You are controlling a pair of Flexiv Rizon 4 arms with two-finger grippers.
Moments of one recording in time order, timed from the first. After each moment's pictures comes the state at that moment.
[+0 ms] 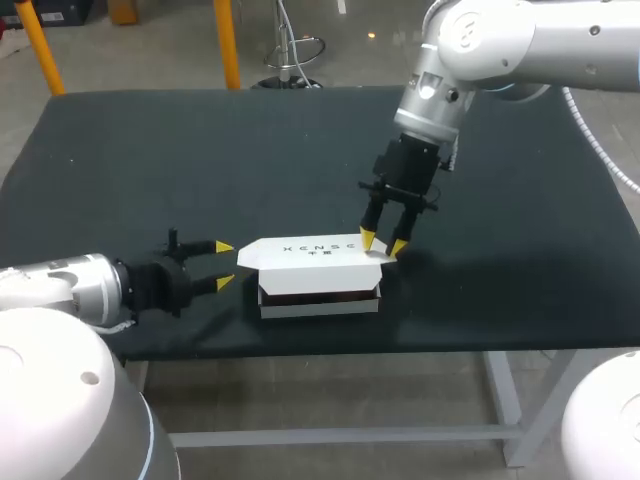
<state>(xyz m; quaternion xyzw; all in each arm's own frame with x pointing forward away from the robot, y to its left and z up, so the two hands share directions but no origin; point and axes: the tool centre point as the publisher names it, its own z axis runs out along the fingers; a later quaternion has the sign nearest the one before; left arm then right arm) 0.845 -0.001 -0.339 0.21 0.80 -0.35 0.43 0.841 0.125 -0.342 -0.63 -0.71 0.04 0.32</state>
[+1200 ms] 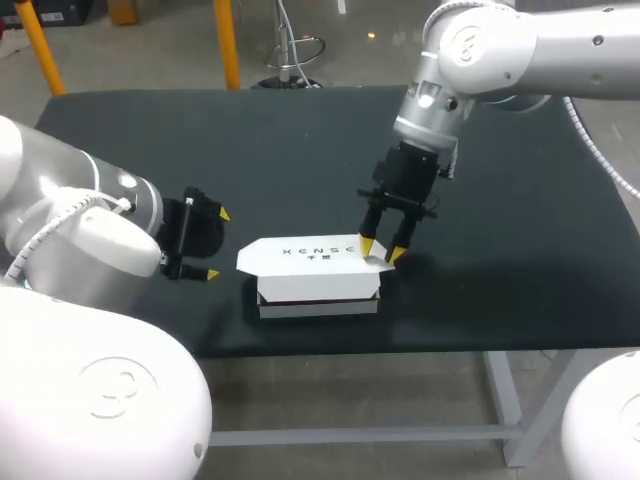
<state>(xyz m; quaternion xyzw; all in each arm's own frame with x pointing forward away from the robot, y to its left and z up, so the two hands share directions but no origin) 0.856 0.011 -0.306 0.14 0.94 -0.16 0.27 0.834 0.127 -0.349 -0.63 -0.71 0.03 0.31</state>
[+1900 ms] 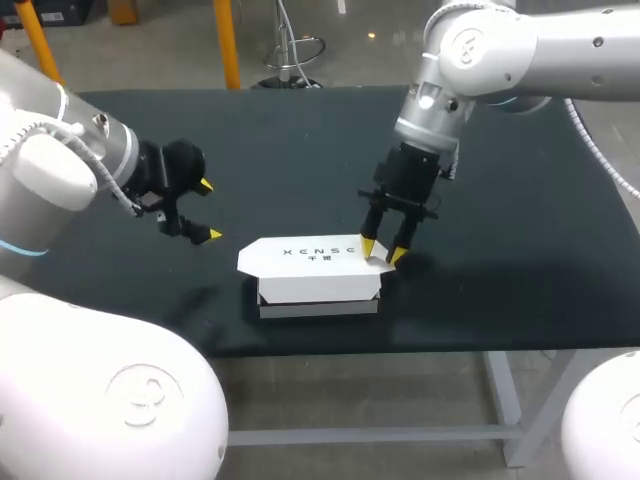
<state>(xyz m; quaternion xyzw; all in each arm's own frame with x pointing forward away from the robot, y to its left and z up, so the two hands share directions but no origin) 0.885 0.021 -0.278 -0.08 0.95 -0.26 0.14 0.834 0.125 -0.352 -0.64 -0.70 0.04 0.31</state>
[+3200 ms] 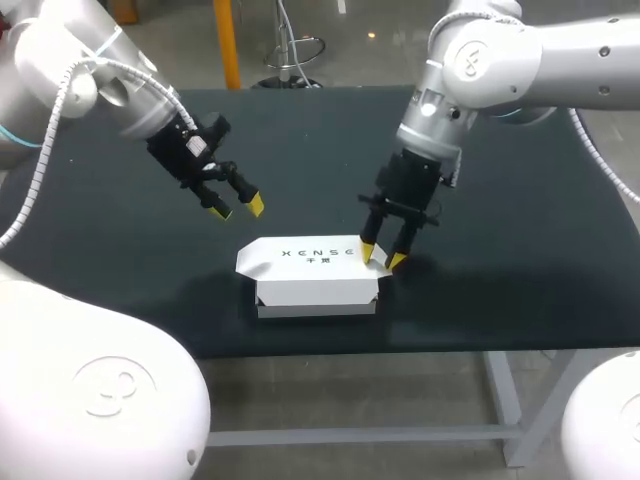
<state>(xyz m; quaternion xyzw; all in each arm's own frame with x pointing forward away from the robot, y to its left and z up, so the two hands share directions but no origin) 0.892 -0.029 -0.289 -0.48 0.82 -0.21 -0.21 0.829 0.127 -0.358 -0.65 -0.69 0.02 0.31</state>
